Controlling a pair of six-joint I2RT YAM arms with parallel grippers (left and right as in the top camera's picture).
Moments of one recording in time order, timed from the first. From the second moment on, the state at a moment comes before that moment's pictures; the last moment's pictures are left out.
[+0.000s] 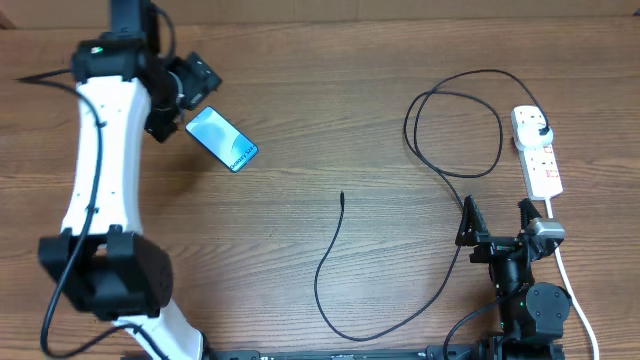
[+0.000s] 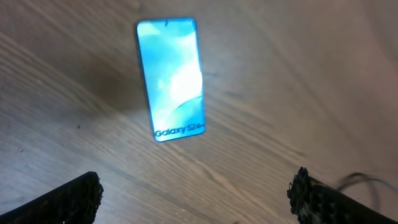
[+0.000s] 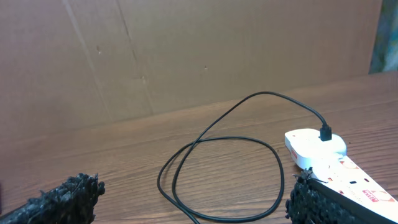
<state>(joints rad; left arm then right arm) 0.03 1.90 1.90 -1.23 0.11 -0.74 -0.08 0.01 0.02 -0.03 -0.10 0.20</state>
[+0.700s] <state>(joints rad) -0.04 2.19 1.91 -1.20 0.08 -0.78 -0.08 0.01 0.02 -0.03 -0.10 0.20</state>
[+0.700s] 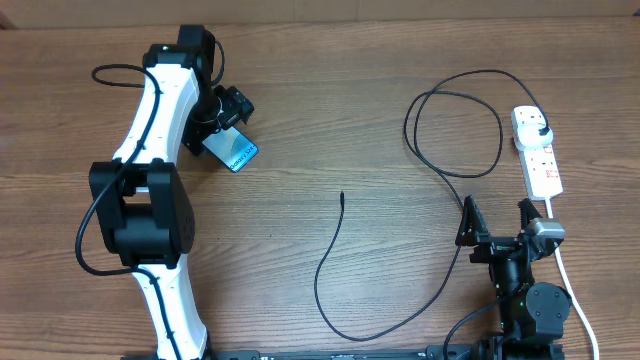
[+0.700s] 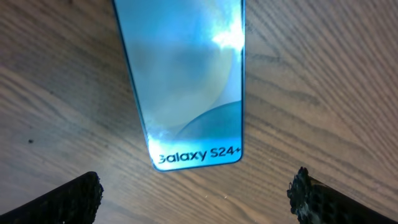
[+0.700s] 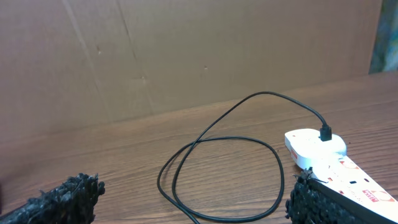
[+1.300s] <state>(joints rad) -0.02 2.20 1.91 -1.16 0.08 -0.89 -0.08 0.01 0.02 -0.03 -0.10 0.20</state>
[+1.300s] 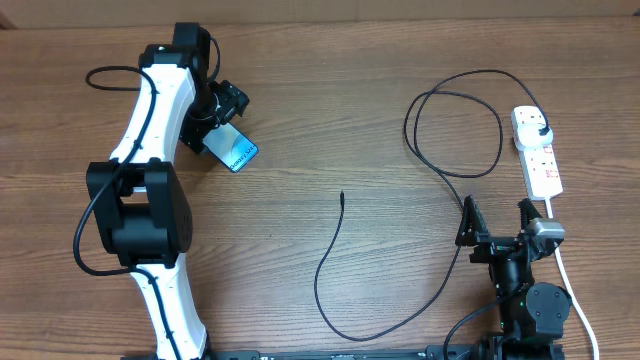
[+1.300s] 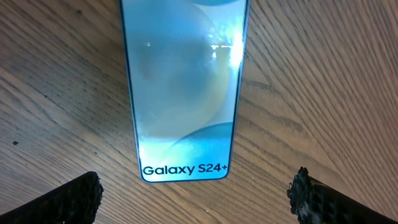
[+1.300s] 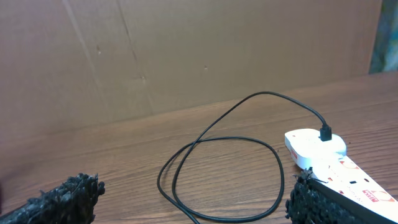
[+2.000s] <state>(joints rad) 0.00 2.33 1.91 -1.13 0.11 -0.89 -0.08 0.01 0.02 -0.03 -0.10 0.20</state>
